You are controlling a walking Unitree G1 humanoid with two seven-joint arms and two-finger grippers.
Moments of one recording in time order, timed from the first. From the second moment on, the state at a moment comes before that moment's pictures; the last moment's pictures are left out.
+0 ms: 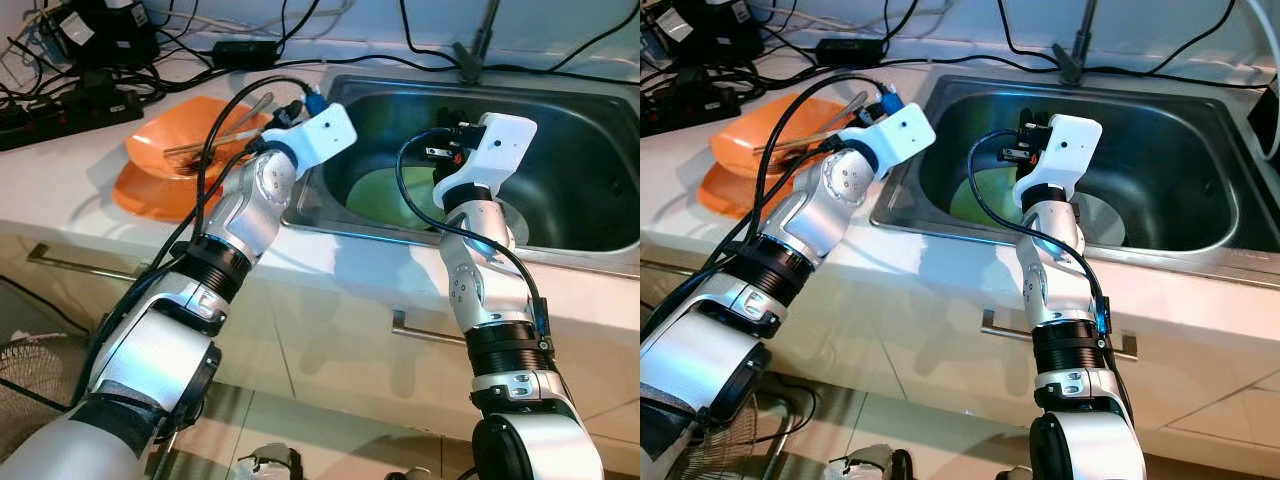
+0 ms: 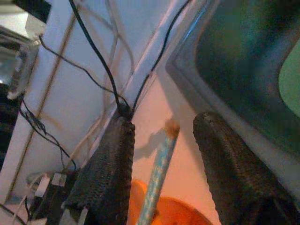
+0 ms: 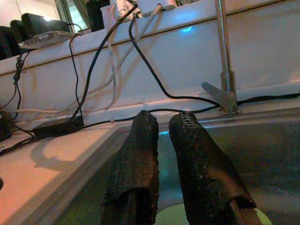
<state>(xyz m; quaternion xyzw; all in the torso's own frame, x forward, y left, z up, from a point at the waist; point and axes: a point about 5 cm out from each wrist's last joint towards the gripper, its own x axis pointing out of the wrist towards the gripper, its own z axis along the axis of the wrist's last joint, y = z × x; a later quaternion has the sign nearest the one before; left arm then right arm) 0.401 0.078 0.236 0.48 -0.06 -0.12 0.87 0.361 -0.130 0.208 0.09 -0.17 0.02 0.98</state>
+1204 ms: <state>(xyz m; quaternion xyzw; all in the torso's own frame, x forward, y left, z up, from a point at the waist) 0.414 0.086 0.229 0.52 -0.04 -0.10 0.85 0.361 -0.132 0.208 0.09 -0.17 0.01 0.98</state>
